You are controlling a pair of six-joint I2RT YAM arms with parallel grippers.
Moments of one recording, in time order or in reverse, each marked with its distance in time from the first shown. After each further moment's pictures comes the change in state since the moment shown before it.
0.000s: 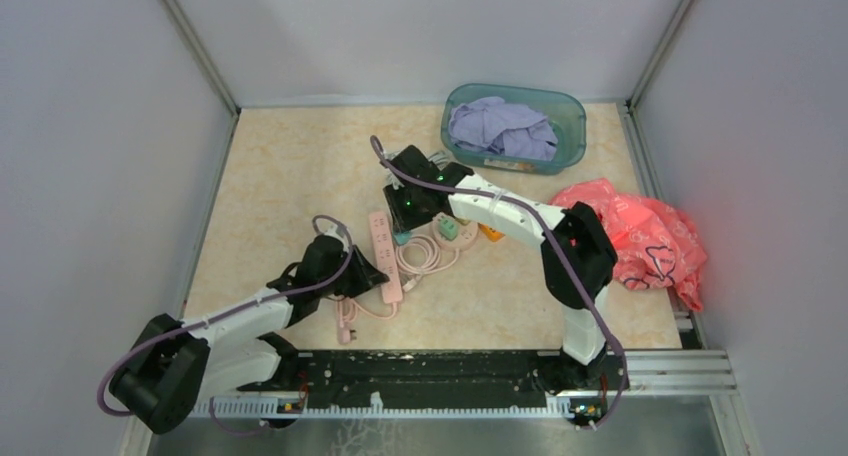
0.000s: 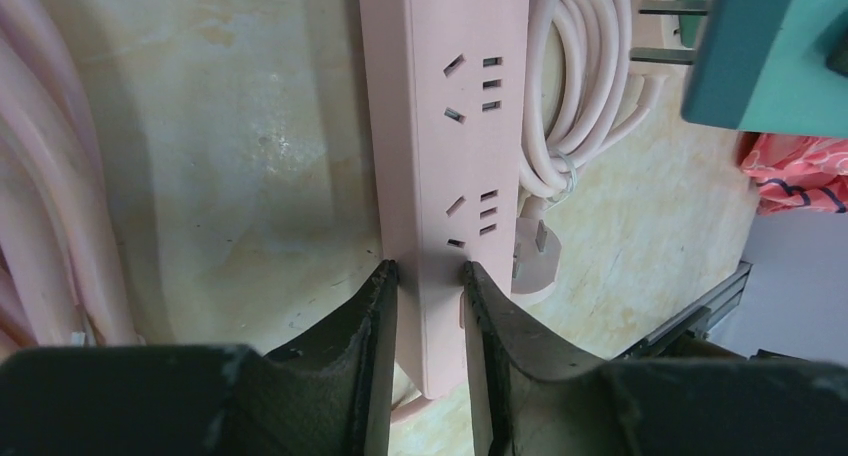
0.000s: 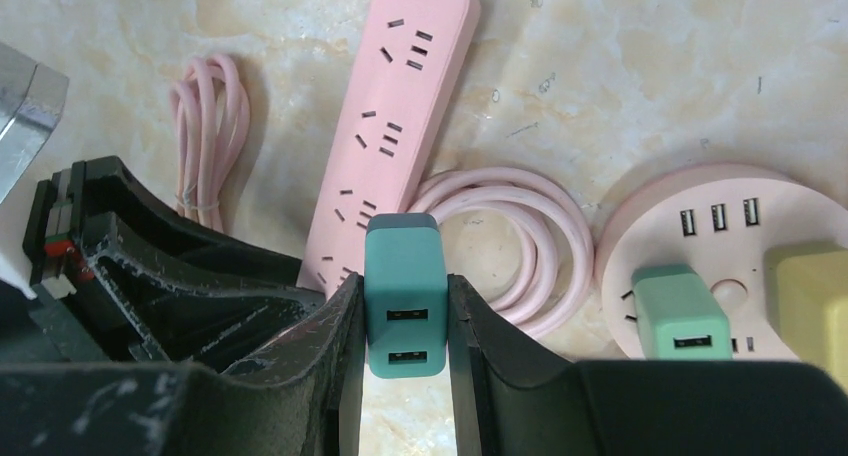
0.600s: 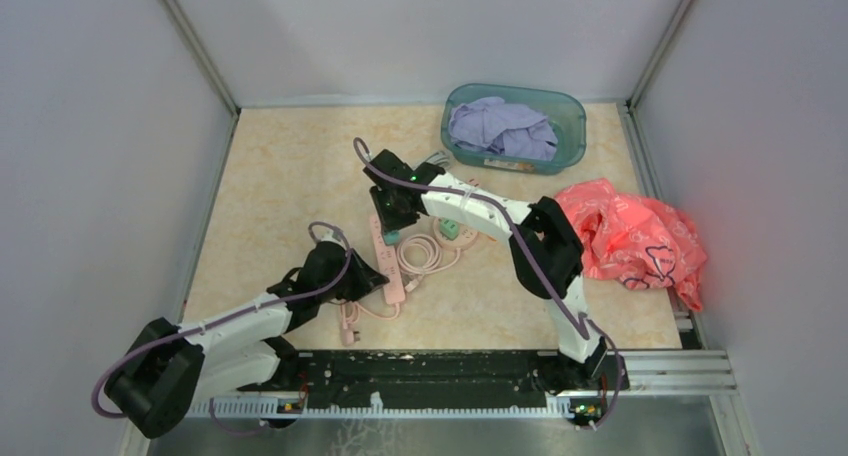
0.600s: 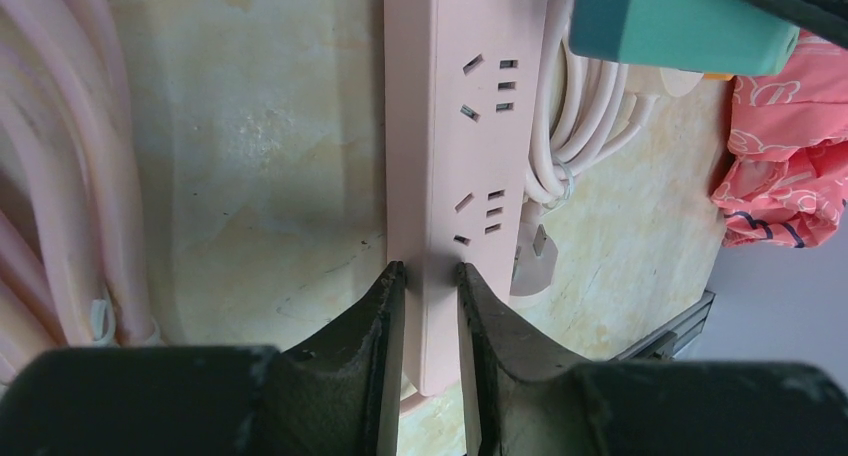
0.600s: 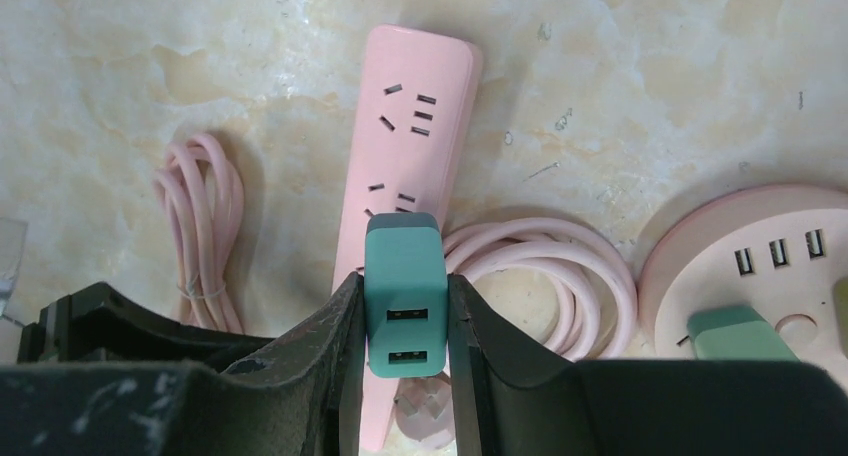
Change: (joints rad) left arm -0.052 -0.035 -0.037 0.021 -0.072 -0.142; right arm 0.054 0.183 0.204 -0.094 0.111 0.119
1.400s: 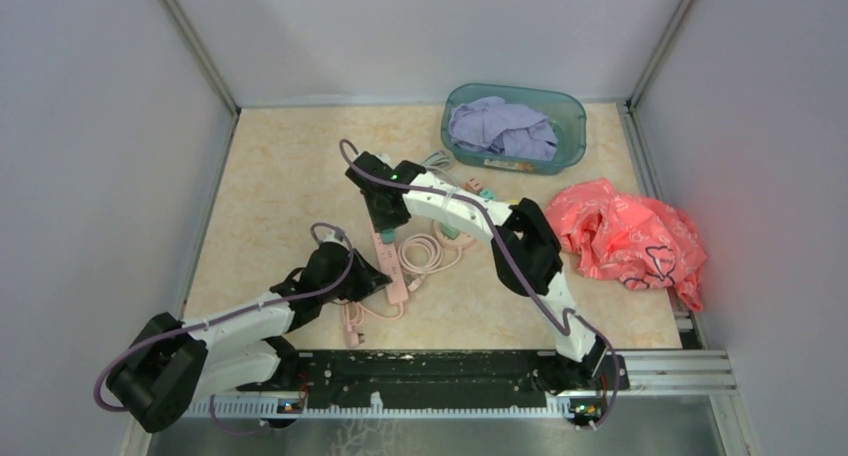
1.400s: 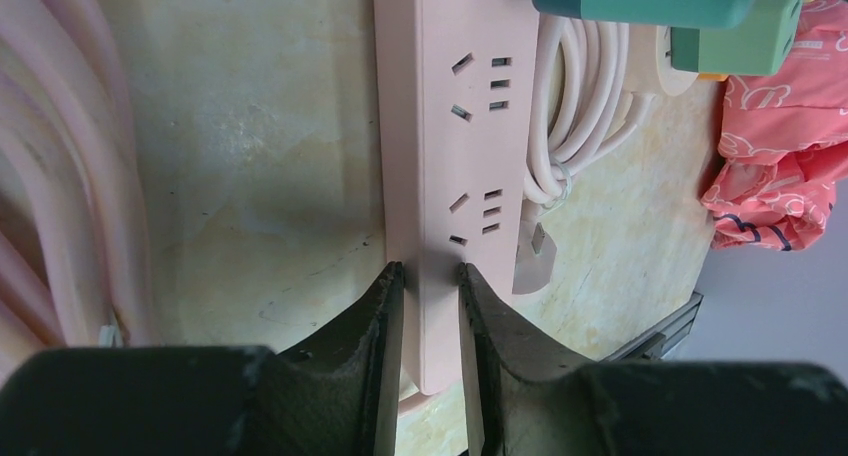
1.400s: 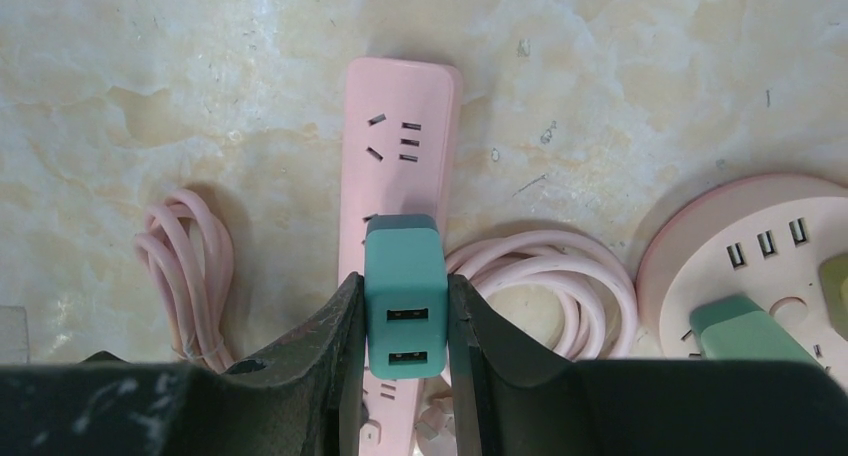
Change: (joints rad) left arm -0.016 0.025 0.000 0.028 -0.003 -0.039; right arm 0.041 0.137 0.190 -0.141 0.138 0.053
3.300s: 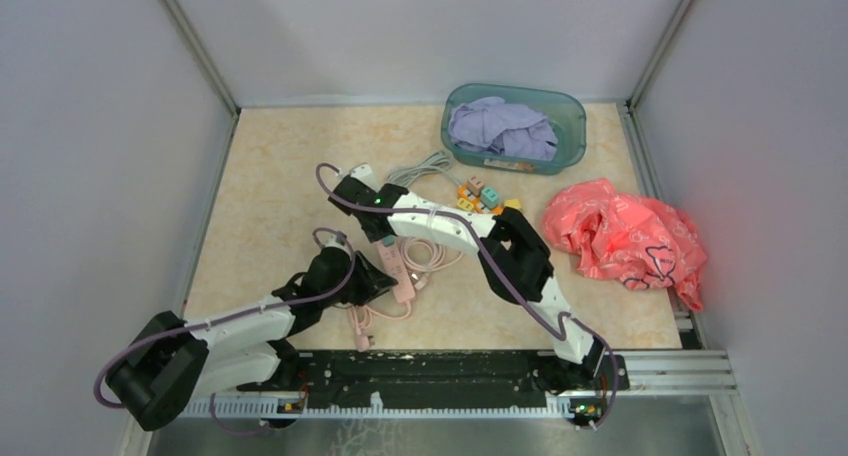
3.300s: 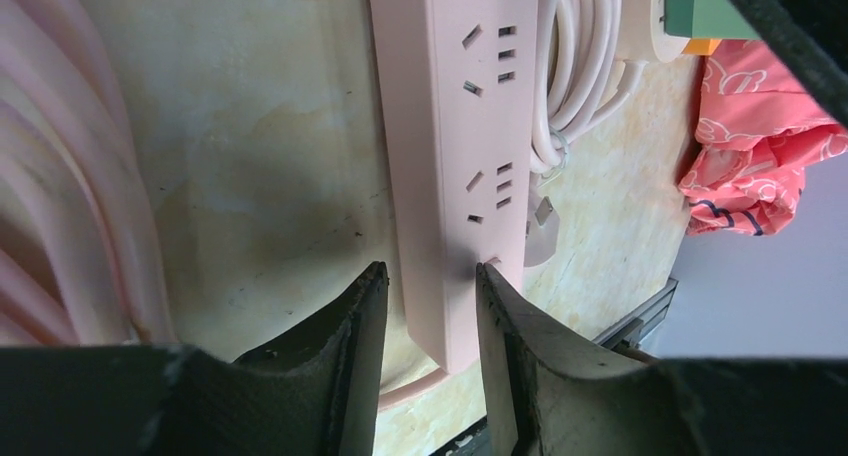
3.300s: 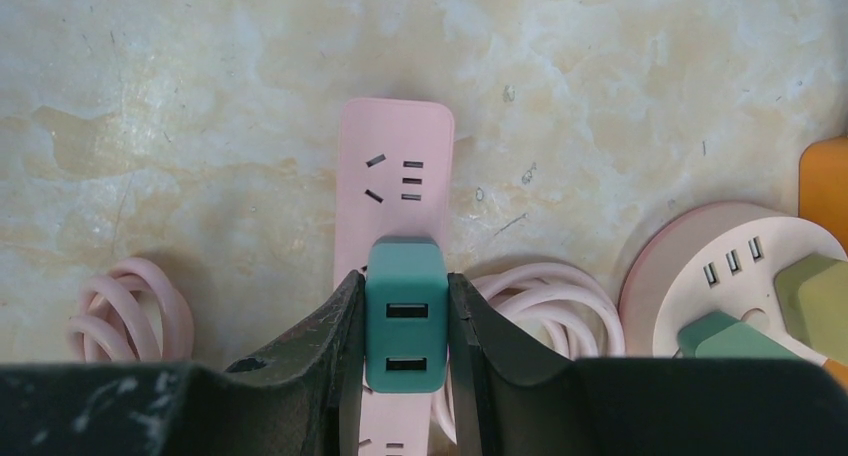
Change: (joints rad) left arm -0.040 0.006 -0.034 0.076 -0.017 -0.052; right arm 0.096 0.039 -0.027 0.092 0.266 -0.091
